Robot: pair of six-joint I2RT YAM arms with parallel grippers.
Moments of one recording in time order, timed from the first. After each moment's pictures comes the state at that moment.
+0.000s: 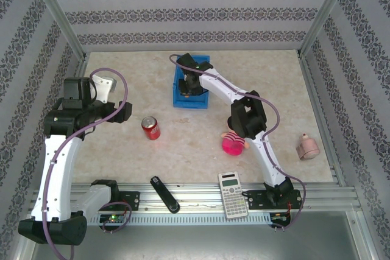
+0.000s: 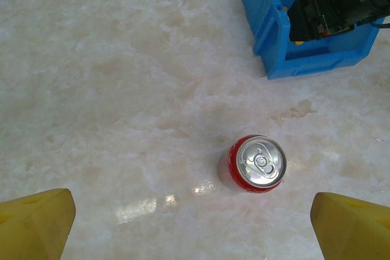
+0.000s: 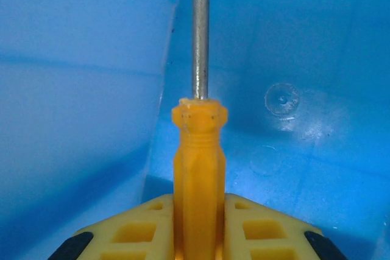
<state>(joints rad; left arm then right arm) 0.02 0.98 1.26 -1.07 0.20 0.15 0.59 2.44 2.21 -0.93 -0.06 0.52</state>
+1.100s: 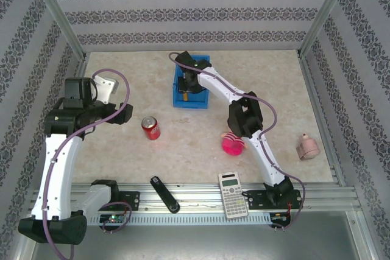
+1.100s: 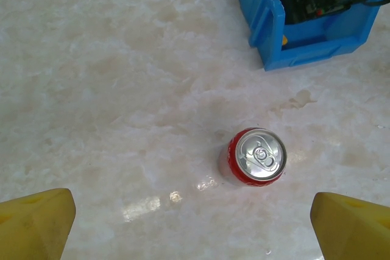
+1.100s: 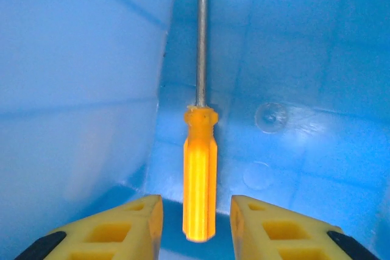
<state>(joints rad) 0.02 1.00 1.25 -1.08 0.21 0.20 0.59 2.49 2.35 -1.02 -0.01 0.54</state>
